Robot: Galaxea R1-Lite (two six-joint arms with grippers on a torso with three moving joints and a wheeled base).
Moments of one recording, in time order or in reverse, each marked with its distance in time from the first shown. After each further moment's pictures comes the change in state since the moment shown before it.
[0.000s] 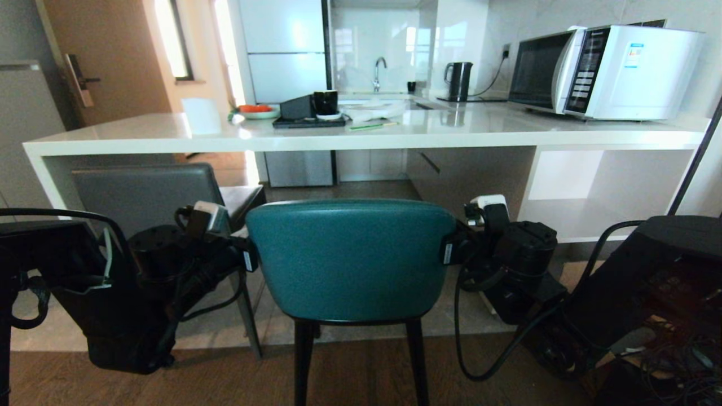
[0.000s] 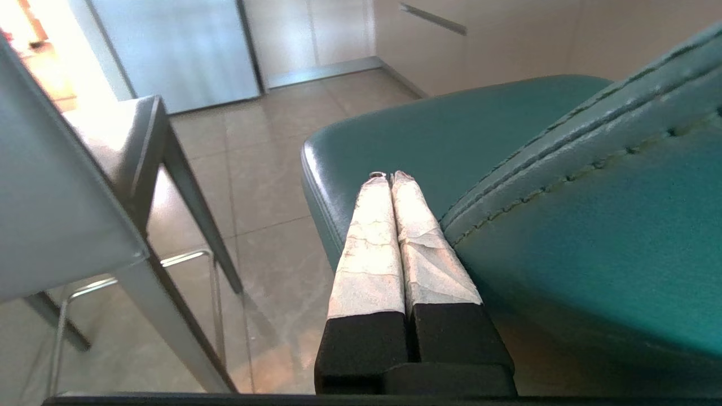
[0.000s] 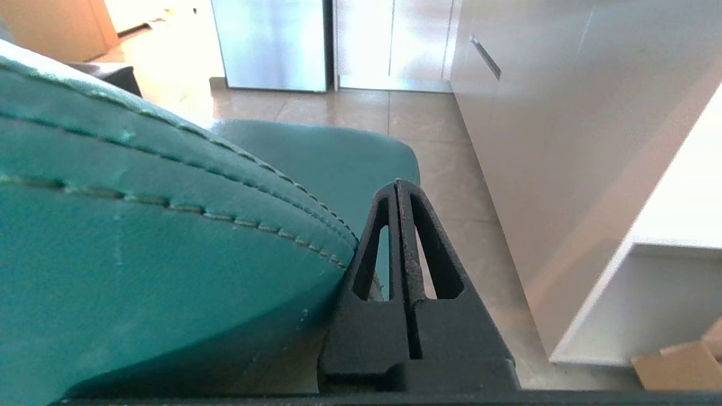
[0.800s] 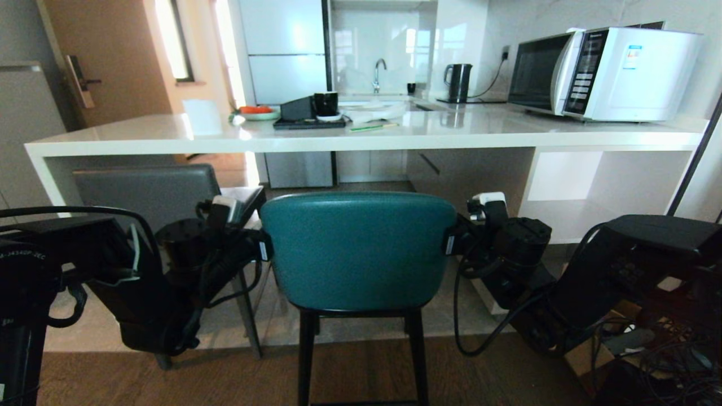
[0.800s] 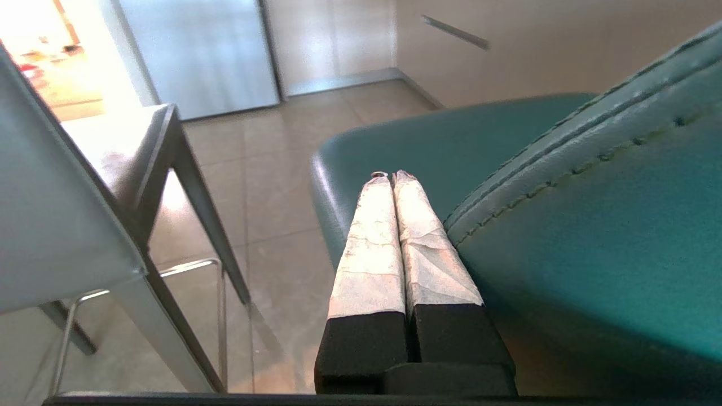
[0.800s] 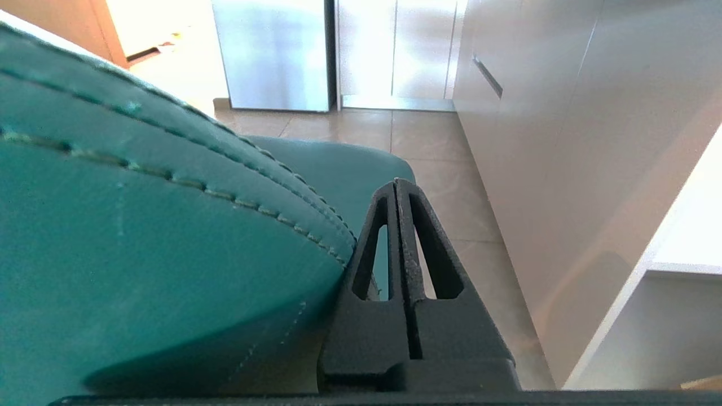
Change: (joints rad) left arm -0.010 0.073 -0.163 0.053 0.134 0.003; right arm -0.110 0.108 -0.094 -0.037 0.074 0.000
